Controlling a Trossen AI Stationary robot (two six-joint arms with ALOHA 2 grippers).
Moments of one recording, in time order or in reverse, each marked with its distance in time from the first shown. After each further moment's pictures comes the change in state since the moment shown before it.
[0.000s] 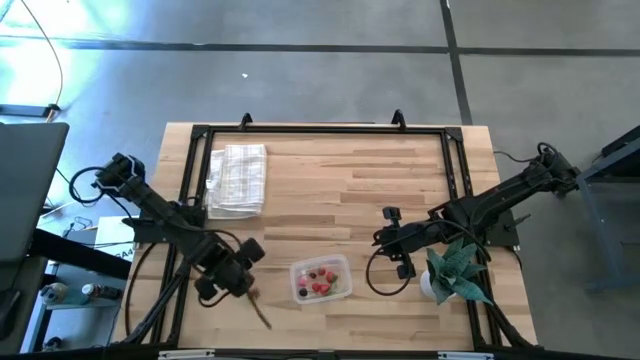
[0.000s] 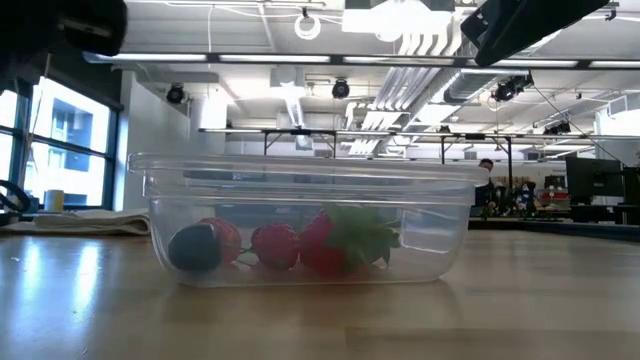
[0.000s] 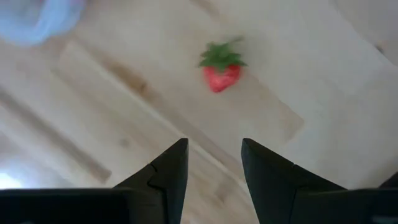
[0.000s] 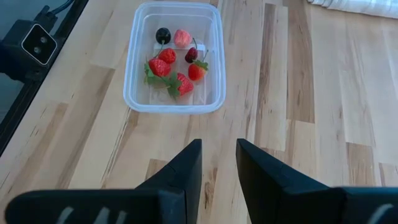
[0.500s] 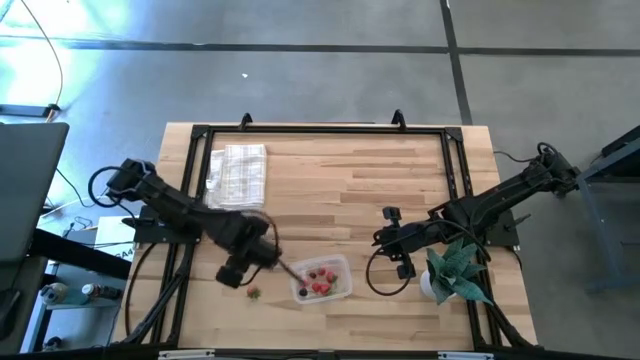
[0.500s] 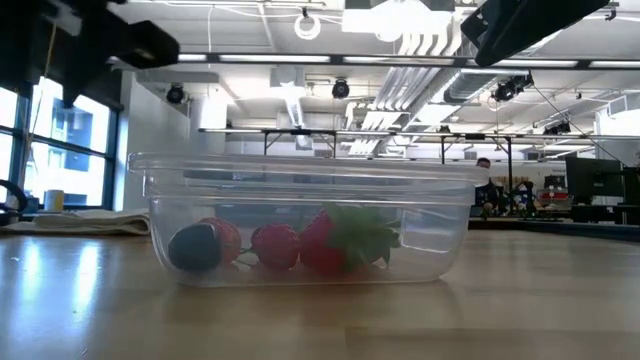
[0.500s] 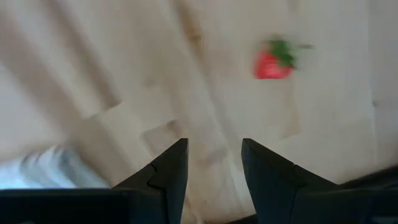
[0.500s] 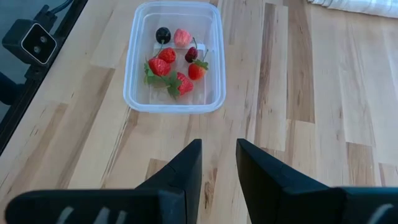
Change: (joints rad) left arm 0.238 0.124 0.208 -0.257 0.099 -0.255; right arm 0.000 0.000 0.000 -0.001 0.000 0.000
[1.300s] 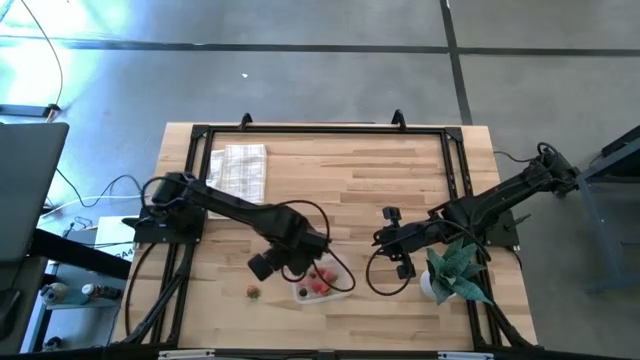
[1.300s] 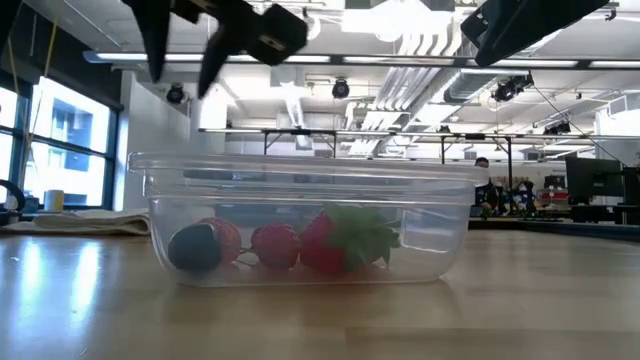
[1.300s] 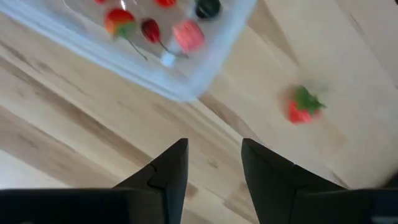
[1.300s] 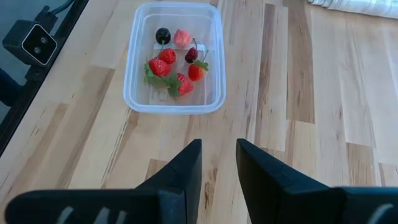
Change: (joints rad) left arm 0.144 0.351 0.454 -0.084 0.077 0.620; right arm 0.000 0.000 0.000 0.001 0.000 0.000
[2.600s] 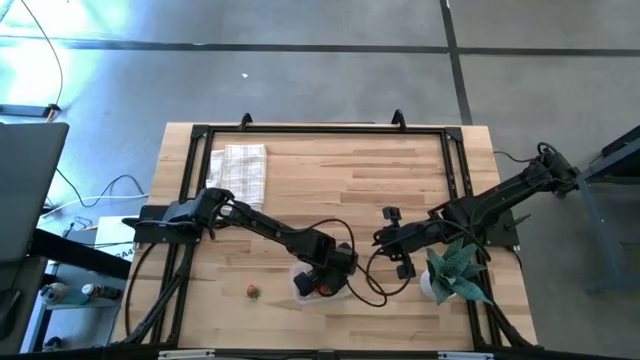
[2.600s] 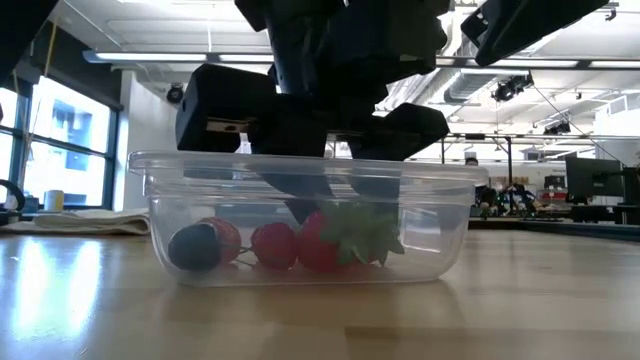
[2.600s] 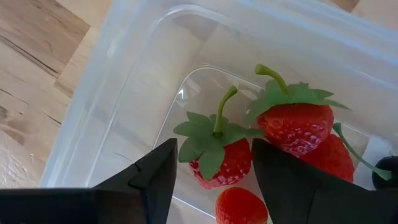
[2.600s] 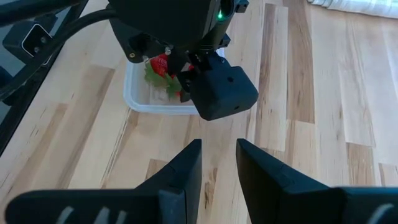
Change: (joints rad) left arm 0.005 0.318 0.000 0.631 -0.018 0.107; right arm 0.000 0.000 0.000 0.000 0.000 0.000
